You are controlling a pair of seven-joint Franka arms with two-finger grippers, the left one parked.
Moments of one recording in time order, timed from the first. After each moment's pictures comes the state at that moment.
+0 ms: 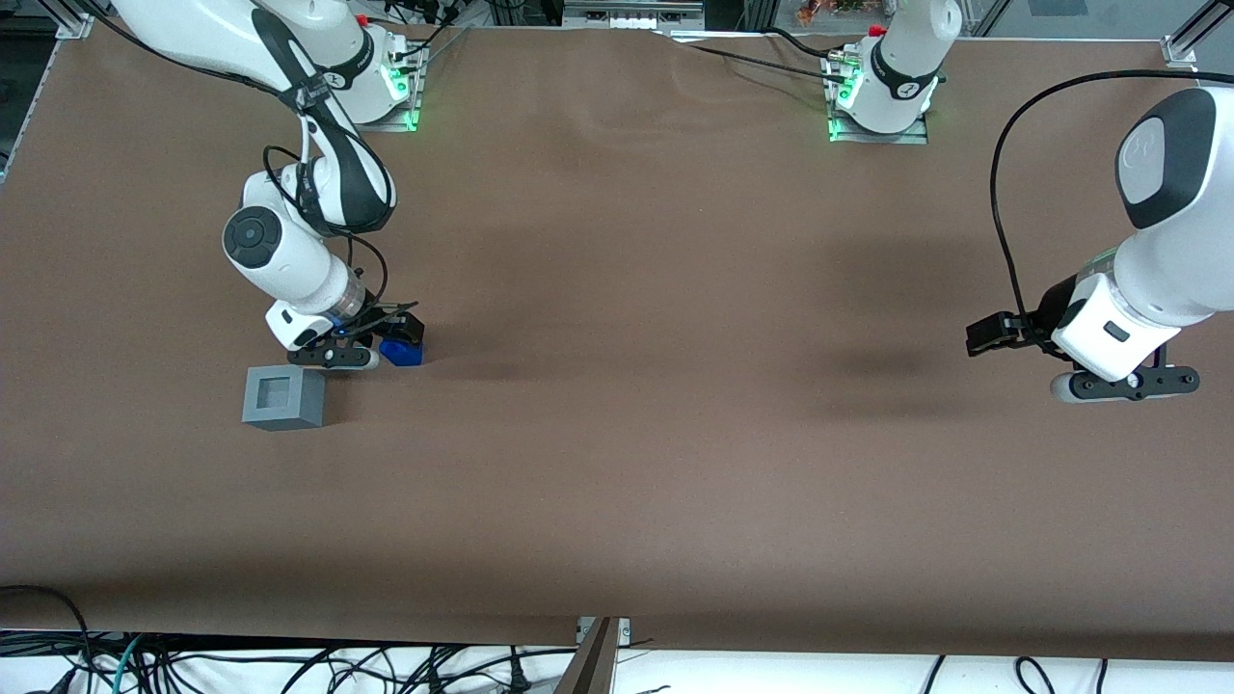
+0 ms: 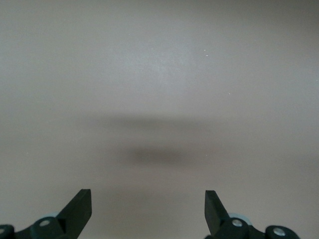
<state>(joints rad) 0.08 0.34 0.17 -2.19 0.04 2.59 0.25</state>
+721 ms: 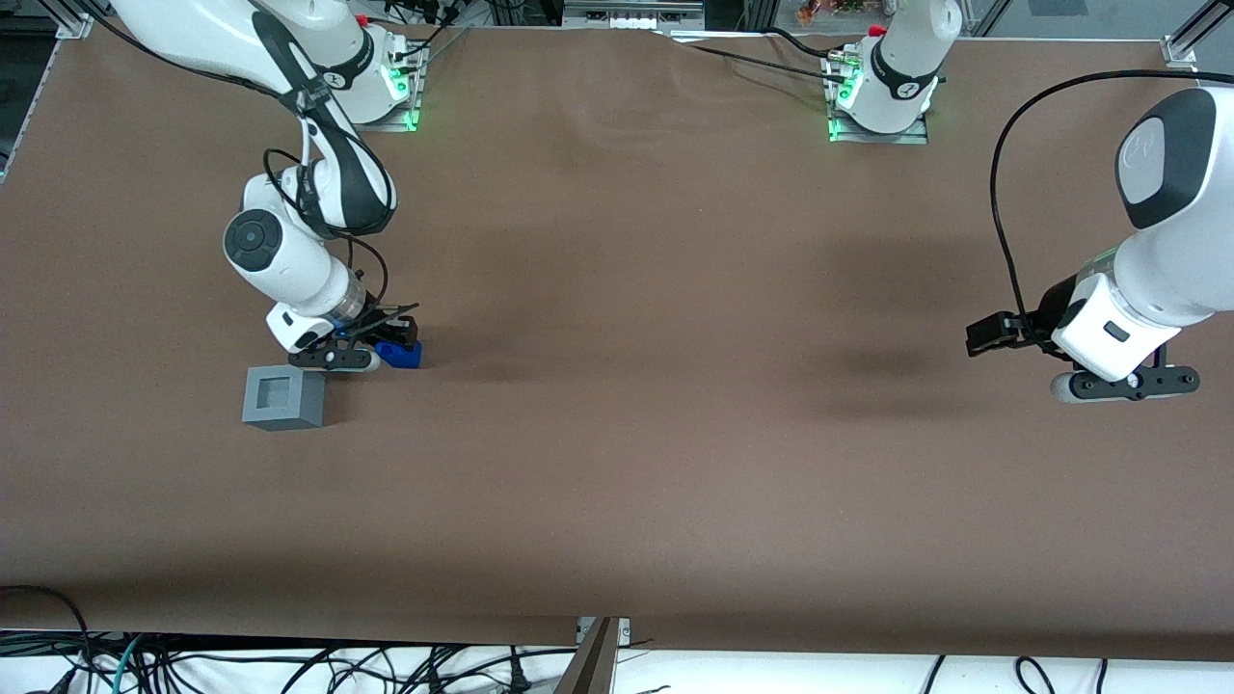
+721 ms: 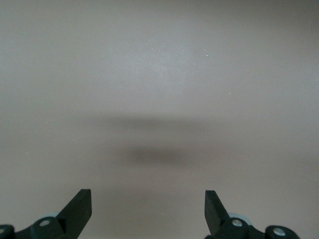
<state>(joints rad) 0.08 0.32 0.16 -2.11 0.04 2.44 0.24</state>
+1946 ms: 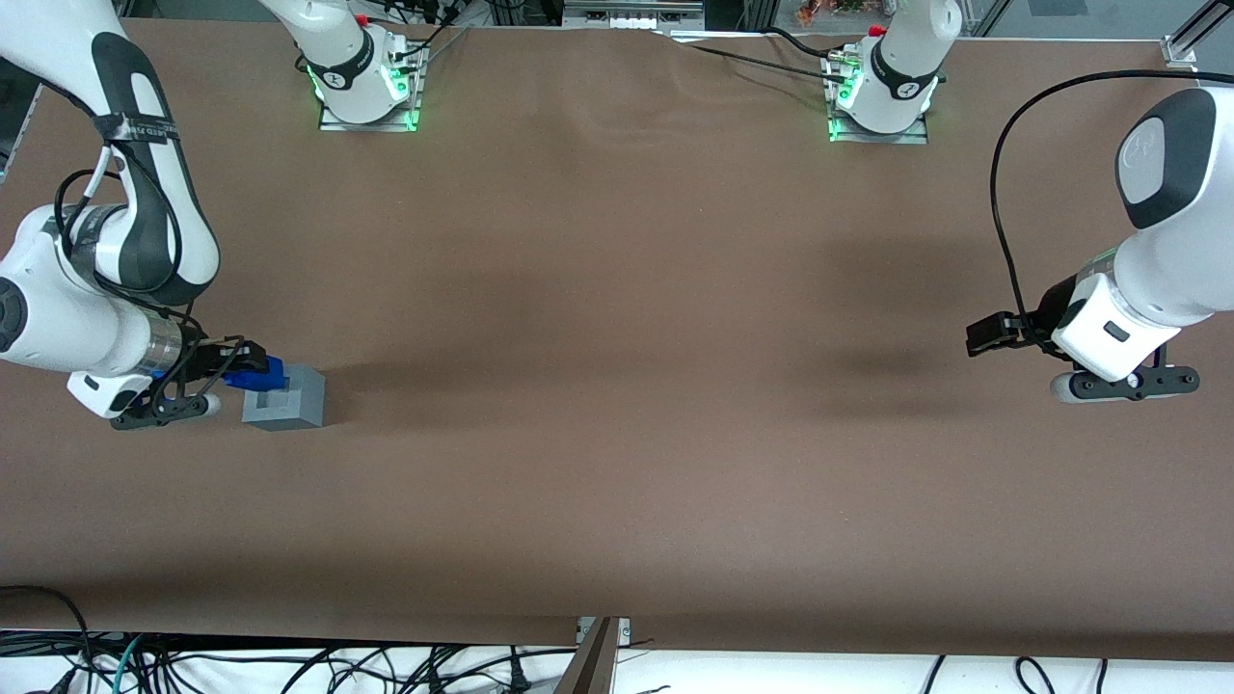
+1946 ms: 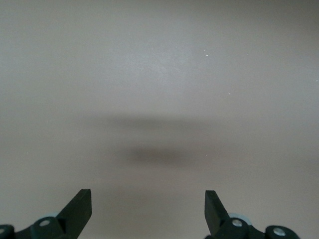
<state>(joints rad) -0.07 0.45 0.01 -1.72 0.04 2.05 -0.26</state>
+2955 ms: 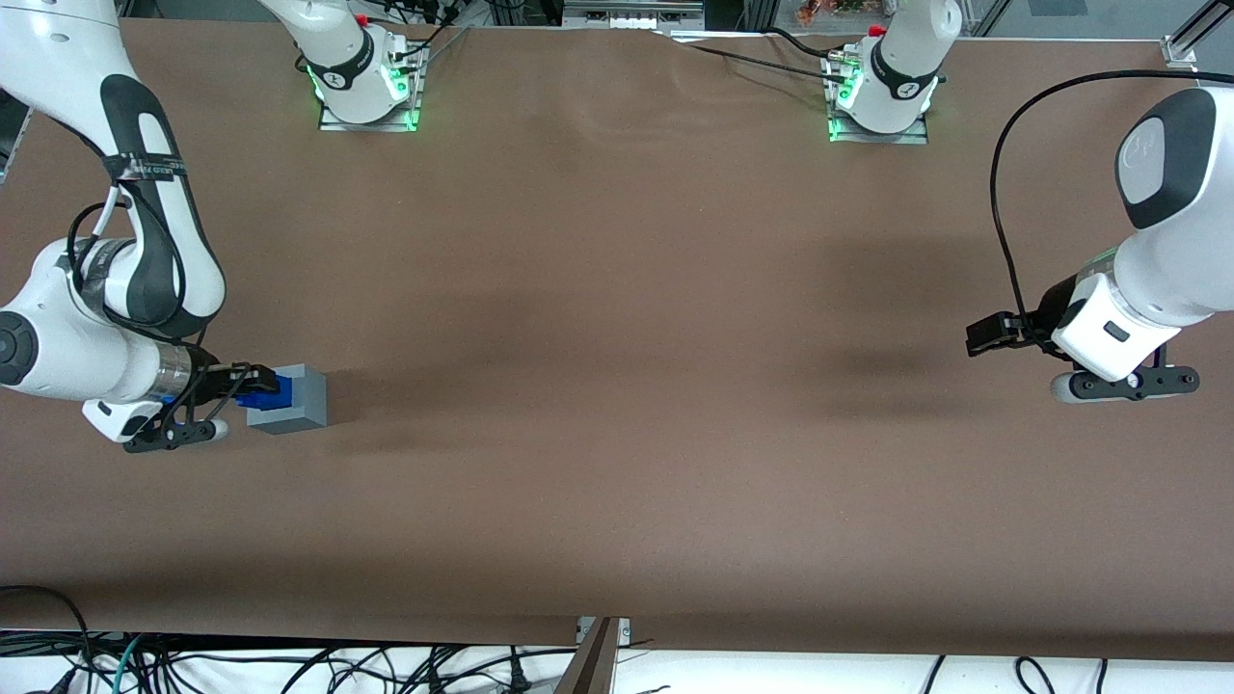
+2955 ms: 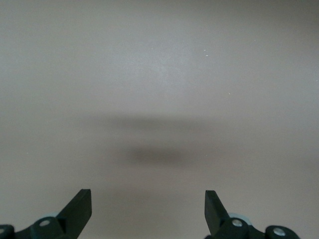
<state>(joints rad) -0.07 0.54 0.02 -1.63 0.09 2.05 -0.26</state>
